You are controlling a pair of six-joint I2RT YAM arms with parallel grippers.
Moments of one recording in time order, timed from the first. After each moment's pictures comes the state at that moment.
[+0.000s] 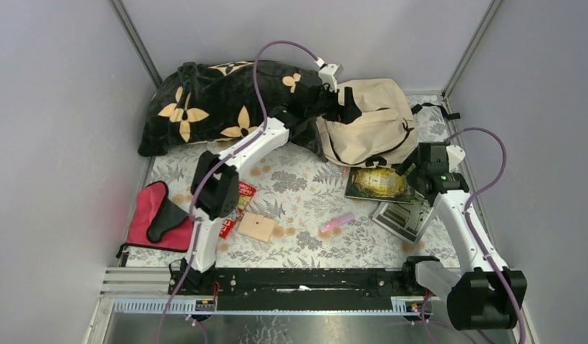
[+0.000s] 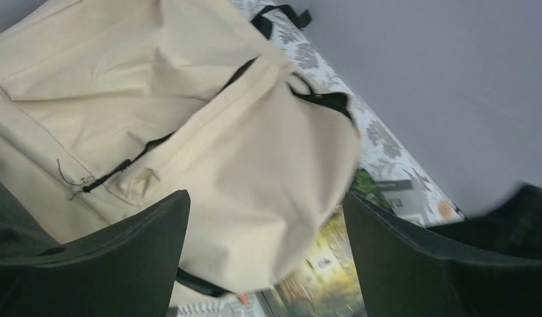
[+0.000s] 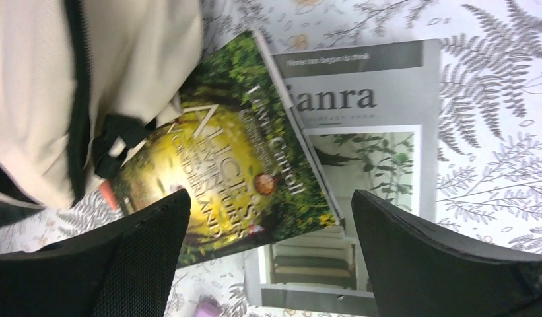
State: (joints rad) left arm -0.60 2.17 1.98 -0.07 0.29 -0.38; right arm 0.04 1.06 0.83 -0.66 0.32 0.68
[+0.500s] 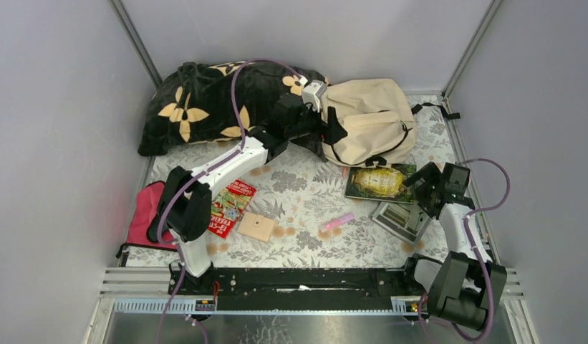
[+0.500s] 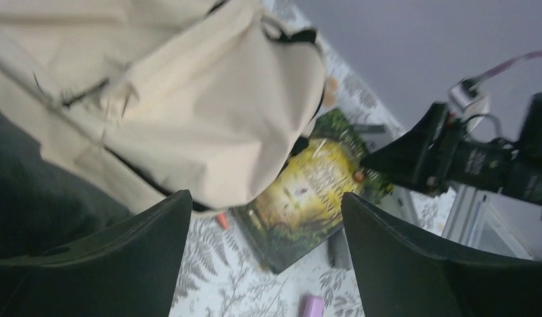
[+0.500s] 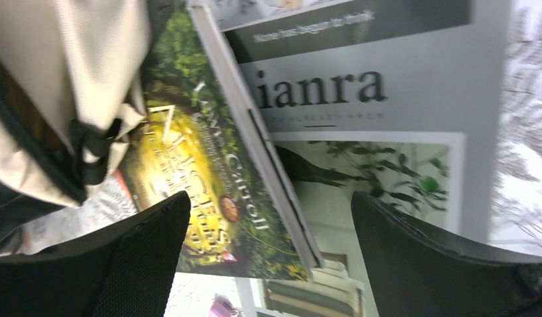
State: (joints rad) left arm -0.62 1.80 1.50 0.05 0.34 -0.39; right arm -0.31 1.07 0.55 -0.39 -0.12 0.65
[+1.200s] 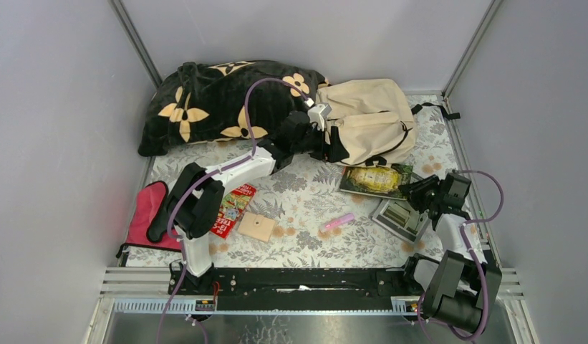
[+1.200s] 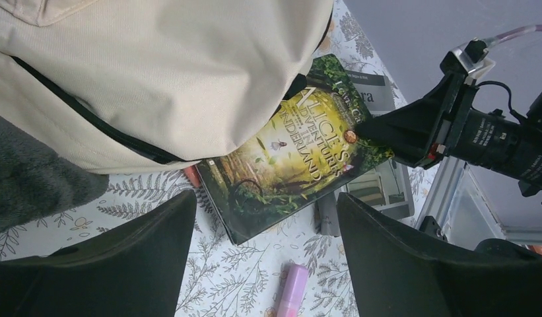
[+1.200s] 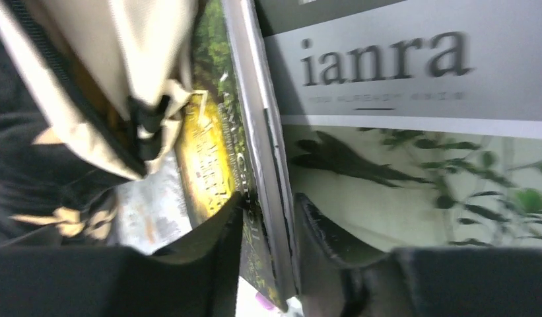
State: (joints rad) left arm -0.66 1.86 1.34 0.12 0.39 -0.48; right arm -0.37 1.05 0.38 -0.10 -0.39 0.79
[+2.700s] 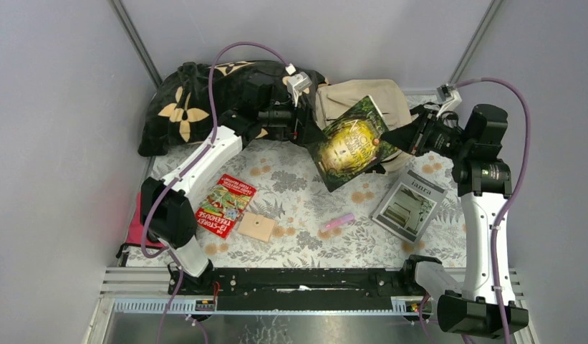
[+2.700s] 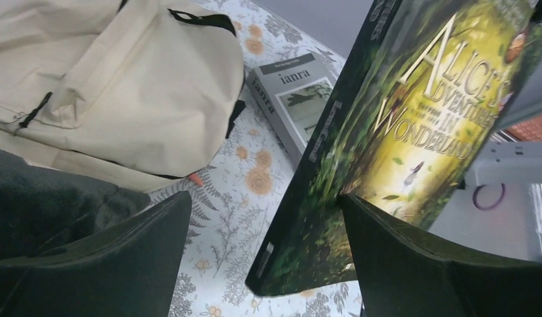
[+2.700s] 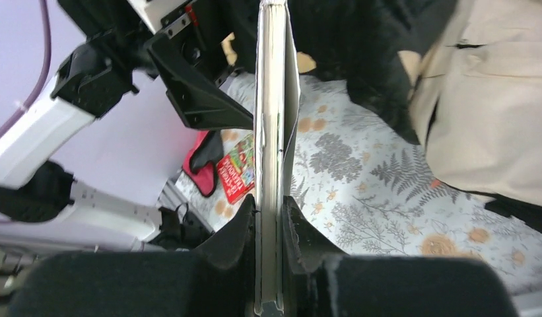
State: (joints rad) left arm -0.47 1.70 1.56 -0.22 0.81 -0.15; right arm -0.14 1.01 1.29 -0.62 -0.90 0.41
